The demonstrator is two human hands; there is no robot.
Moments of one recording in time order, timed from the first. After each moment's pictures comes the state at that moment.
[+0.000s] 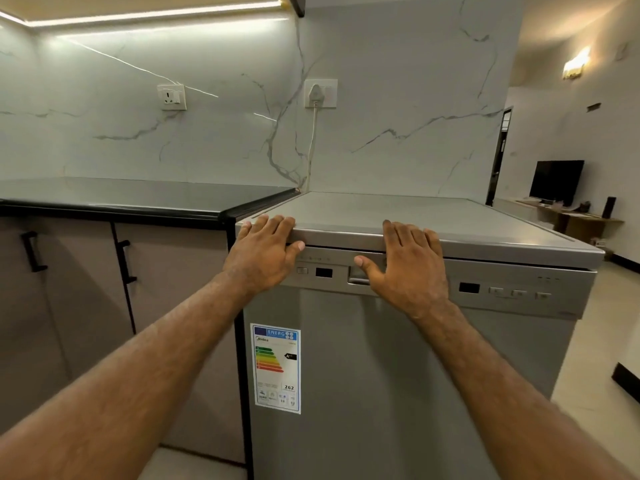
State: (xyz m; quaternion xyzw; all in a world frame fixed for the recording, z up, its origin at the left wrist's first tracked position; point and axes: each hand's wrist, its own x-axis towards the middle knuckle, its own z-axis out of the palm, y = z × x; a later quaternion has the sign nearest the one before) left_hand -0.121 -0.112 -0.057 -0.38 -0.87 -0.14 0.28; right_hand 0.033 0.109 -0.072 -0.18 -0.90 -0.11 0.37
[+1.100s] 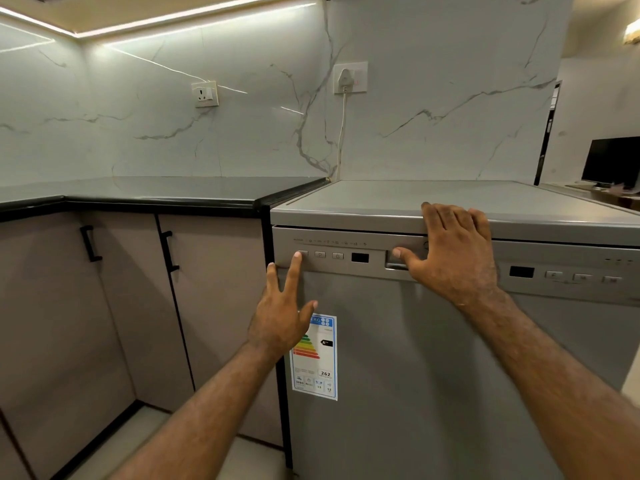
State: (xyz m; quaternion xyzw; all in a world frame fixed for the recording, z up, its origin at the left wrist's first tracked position) left_hand -0.106 -0.142 -0.185 -0.26 -0.90 -0.31 0.19; right_hand 0.026 0.118 -0.081 -0.16 -0.88 -0.12 0.44
